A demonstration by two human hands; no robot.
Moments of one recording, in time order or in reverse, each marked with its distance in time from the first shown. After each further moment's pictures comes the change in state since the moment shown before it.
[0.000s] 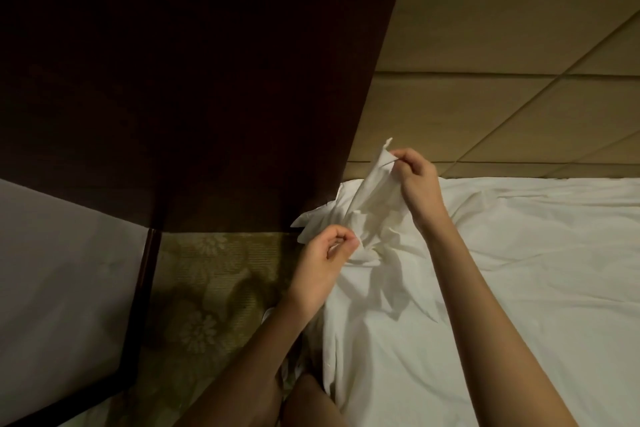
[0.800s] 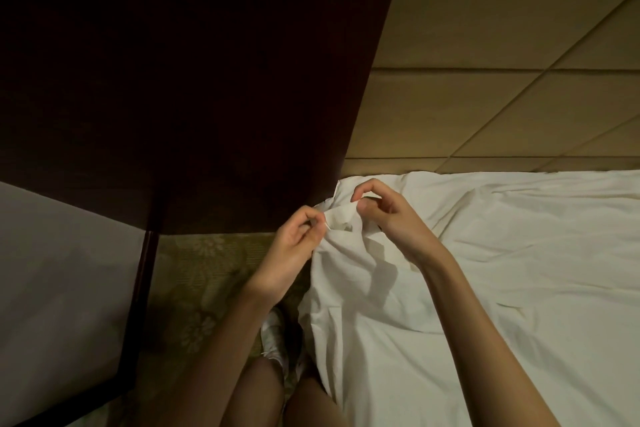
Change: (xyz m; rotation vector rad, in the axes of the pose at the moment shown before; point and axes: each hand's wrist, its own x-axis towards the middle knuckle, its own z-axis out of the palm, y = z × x) left_hand -0.010 0.004 -0.041 -0.122 -0.042 -0.020; right_hand -0.068 -0.009 0.003 0.090 -0.475 0.026
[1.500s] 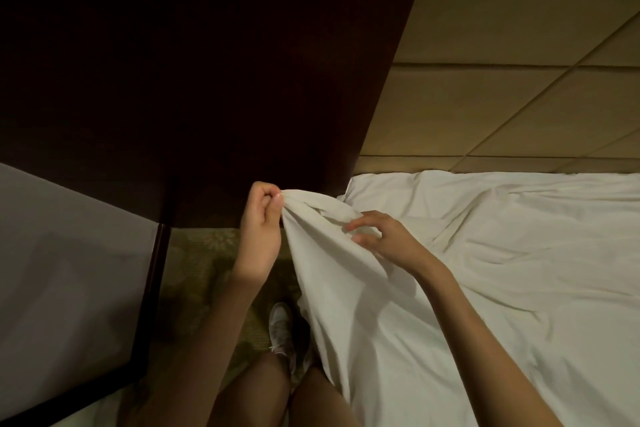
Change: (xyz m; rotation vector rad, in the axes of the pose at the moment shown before) left_hand 0.005 0.004 -0.042 0.293 0.410 0.227; right_hand 0.012 0.058 0.012 -0.481 -0.123 0.080
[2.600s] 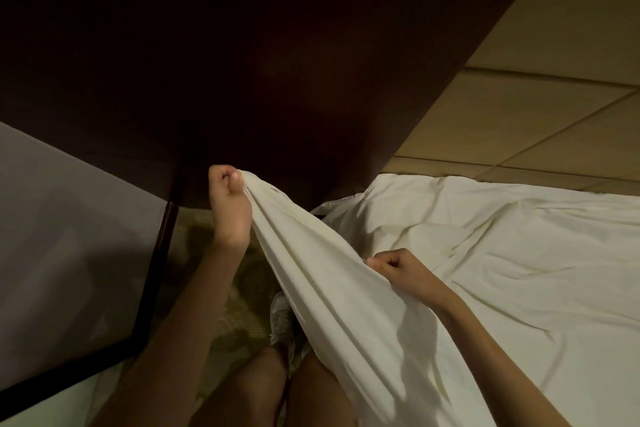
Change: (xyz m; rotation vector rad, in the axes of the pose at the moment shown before) left_hand 0.053 -0.042 -0.064 -0.057 0.341 -0.218; right_hand -0.009 0.002 0.034 0.199 -0.190 0.138
